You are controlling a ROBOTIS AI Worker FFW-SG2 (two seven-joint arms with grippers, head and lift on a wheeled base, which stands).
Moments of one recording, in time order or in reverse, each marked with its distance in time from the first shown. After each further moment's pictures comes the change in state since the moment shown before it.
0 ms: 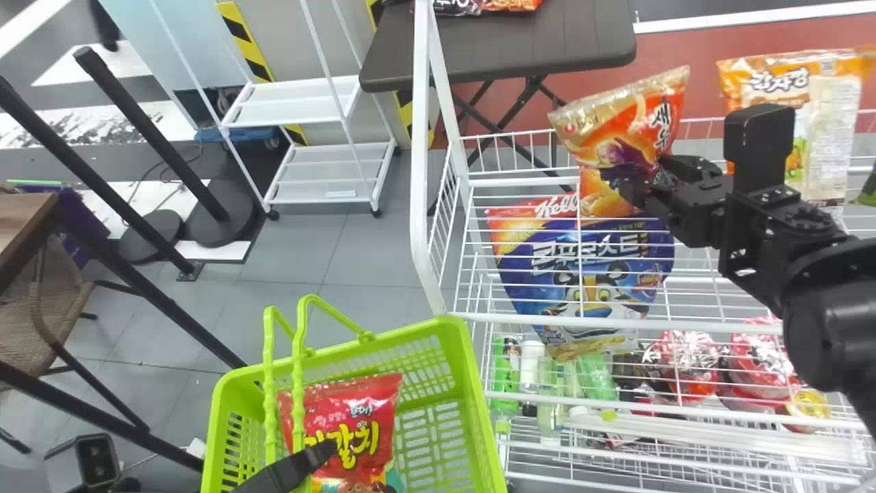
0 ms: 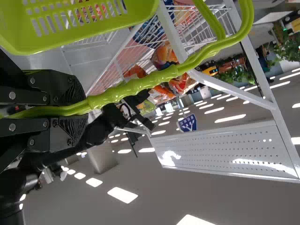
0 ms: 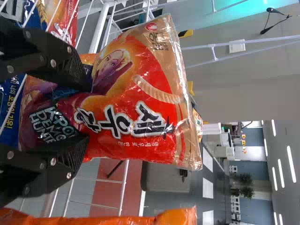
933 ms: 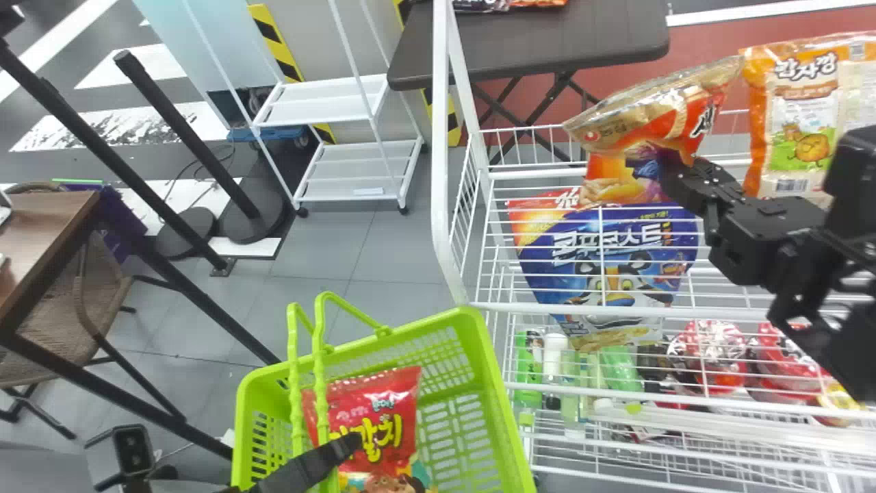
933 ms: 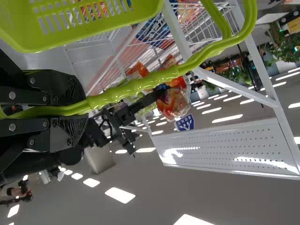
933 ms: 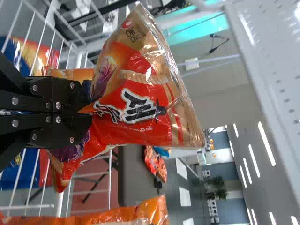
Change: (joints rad) left arm 0.002 0.000 0.011 0.002 0.012 0.001 0.000; right arm 0.376 -0.010 -0.041 -0.568 -0.147 0.069 0.033
